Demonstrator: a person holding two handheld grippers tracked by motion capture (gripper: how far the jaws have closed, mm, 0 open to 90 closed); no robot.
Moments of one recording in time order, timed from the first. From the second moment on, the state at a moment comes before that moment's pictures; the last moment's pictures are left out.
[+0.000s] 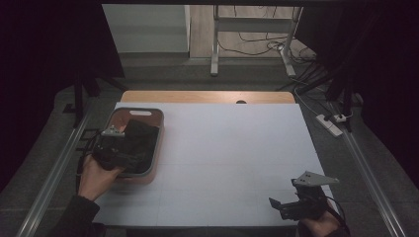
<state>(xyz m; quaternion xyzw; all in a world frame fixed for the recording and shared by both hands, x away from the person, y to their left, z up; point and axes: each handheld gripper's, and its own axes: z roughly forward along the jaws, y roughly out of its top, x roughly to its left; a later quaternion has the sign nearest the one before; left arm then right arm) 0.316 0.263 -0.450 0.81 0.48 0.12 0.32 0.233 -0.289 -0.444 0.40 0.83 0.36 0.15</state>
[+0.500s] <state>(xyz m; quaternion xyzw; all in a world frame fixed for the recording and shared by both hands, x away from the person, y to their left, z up) 0.348 0.266 -0.461 0.82 0.48 0.12 0.30 0.233 -0.288 -0.444 0.39 0.83 0.36 0.15</state>
